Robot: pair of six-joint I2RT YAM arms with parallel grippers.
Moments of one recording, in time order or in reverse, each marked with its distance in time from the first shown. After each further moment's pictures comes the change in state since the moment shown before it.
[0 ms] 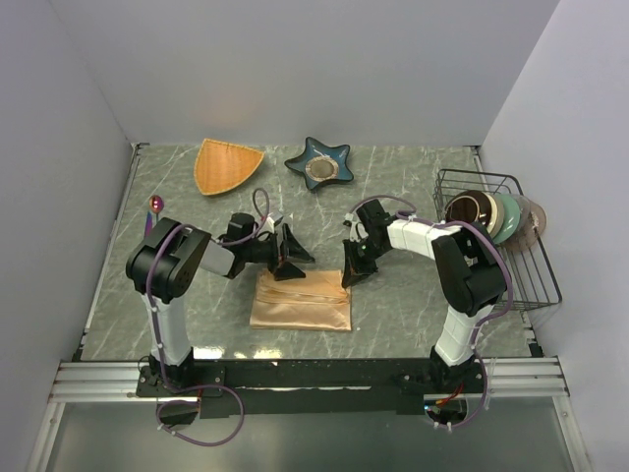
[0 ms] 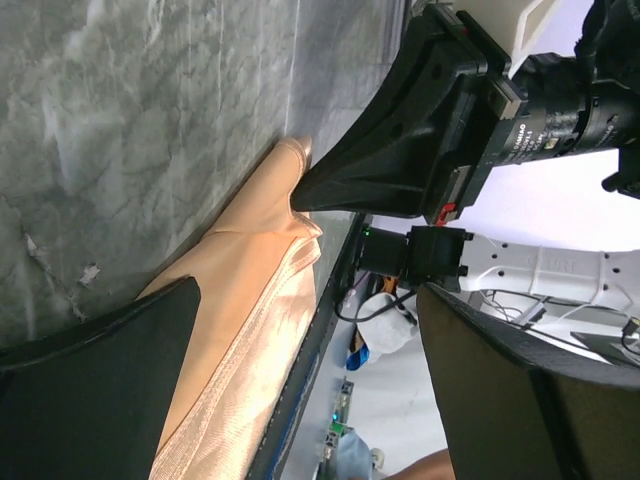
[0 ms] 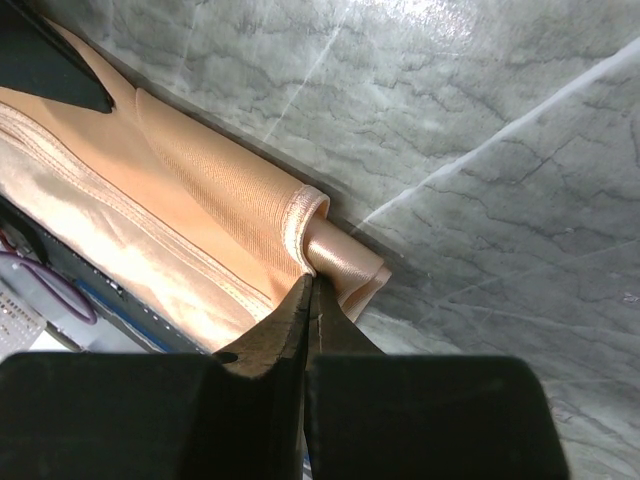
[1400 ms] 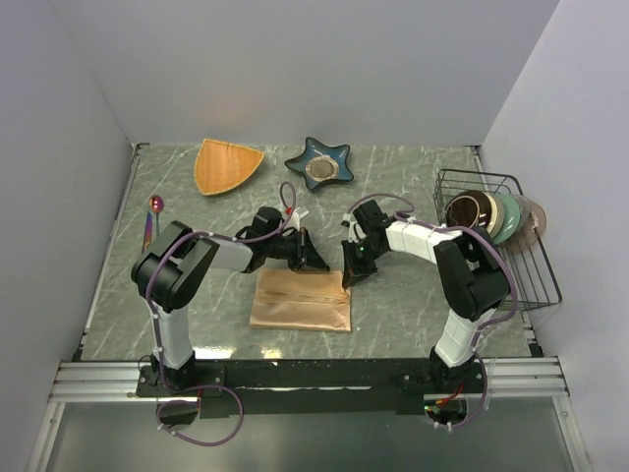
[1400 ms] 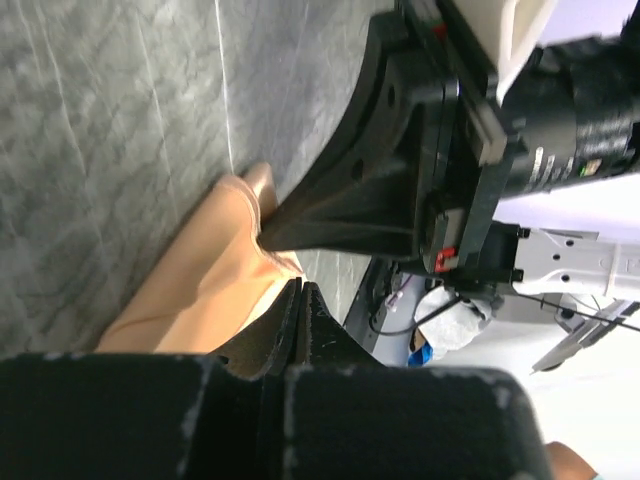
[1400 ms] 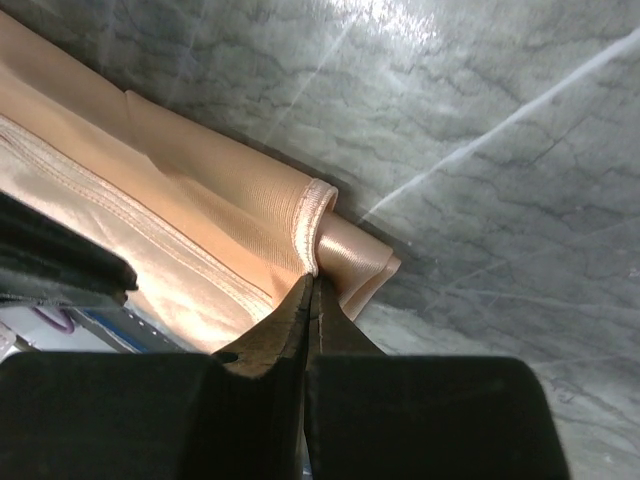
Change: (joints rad) left arm -0.164 -0.044 0.134 -0.181 -0.119 0.141; right arm 0.033 -0.039 -0.002 -0.013 0.053 0.004
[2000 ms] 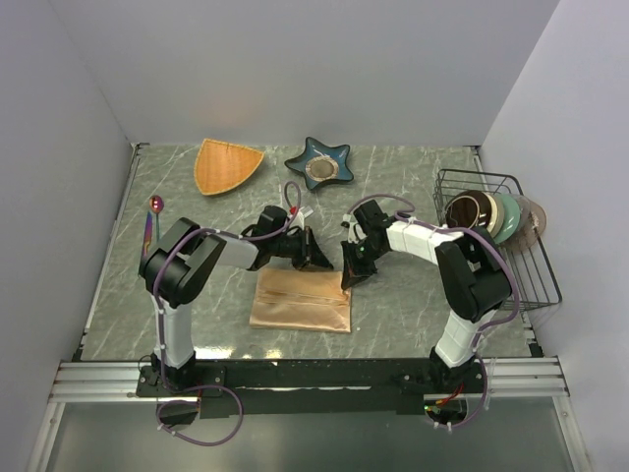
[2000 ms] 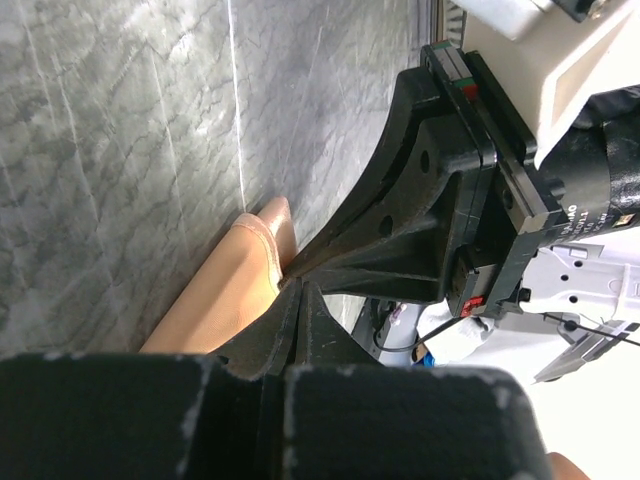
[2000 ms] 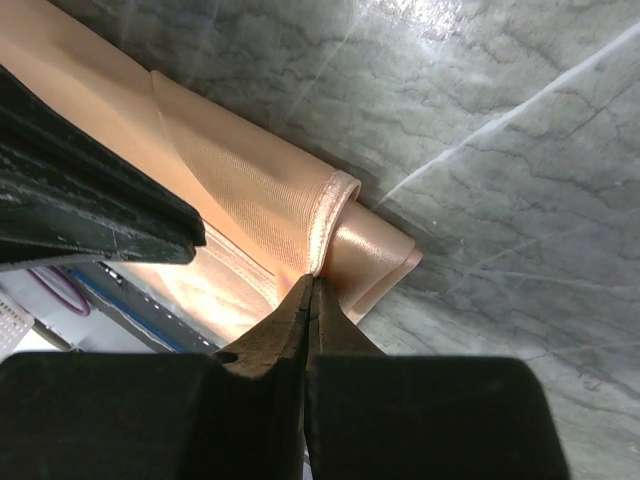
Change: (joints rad) left arm -0.014 0.059 0.060 -0.006 -0.026 -0.010; right arm 0.001 -0.016 0.000 -0.029 -0.036 0.009
